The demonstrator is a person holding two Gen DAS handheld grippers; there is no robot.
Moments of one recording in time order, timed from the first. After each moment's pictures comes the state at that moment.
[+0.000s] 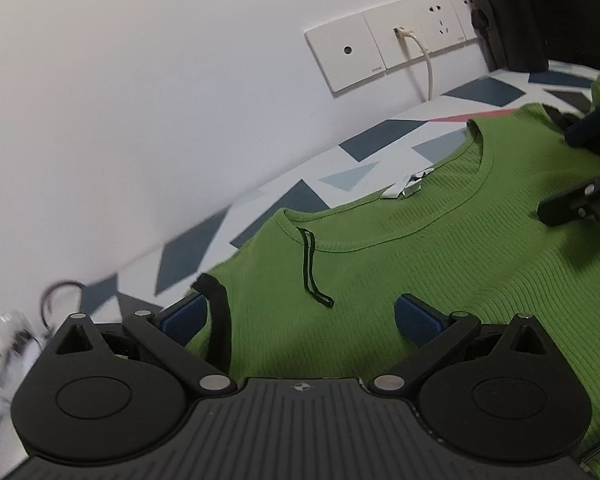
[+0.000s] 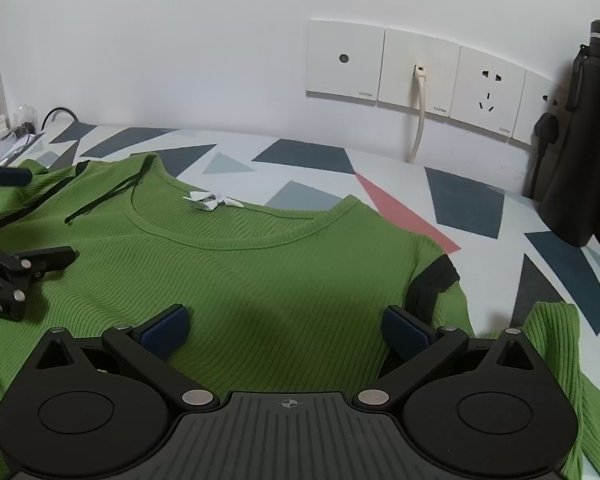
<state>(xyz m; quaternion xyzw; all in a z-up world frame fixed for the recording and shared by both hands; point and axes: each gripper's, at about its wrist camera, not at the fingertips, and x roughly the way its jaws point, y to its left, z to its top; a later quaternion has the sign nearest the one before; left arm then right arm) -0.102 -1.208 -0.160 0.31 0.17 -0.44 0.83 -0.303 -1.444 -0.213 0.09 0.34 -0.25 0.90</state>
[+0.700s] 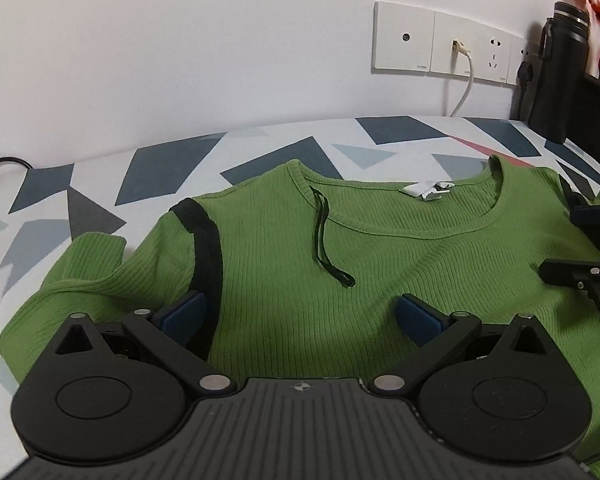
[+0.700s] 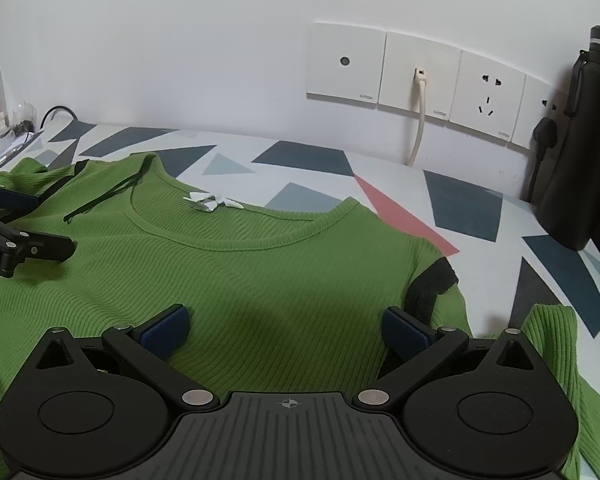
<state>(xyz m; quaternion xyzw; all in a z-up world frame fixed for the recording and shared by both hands) -0.051 -1.196 -0.162 0.19 0.31 -0.46 0.81 -0.302 -1.442 -0.211 0.08 0.34 -0.25 0.90</state>
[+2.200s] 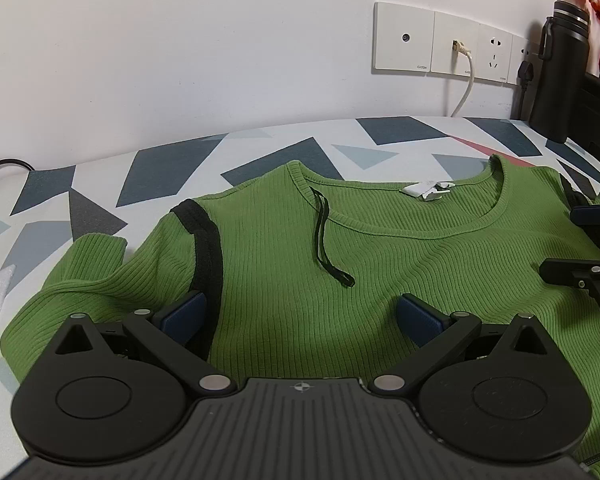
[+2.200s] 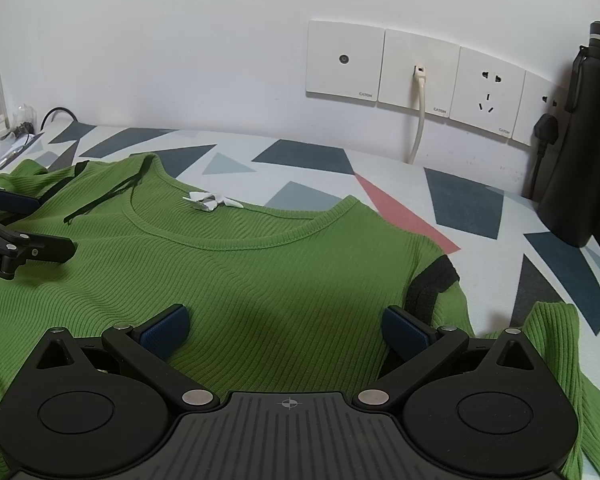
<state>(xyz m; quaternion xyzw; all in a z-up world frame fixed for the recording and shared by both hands) -0.050 -1.196 -0.163 0.19 0.31 -0.46 0.81 -0.302 -1.444 -0.212 0.09 0.33 -0.25 0.90</state>
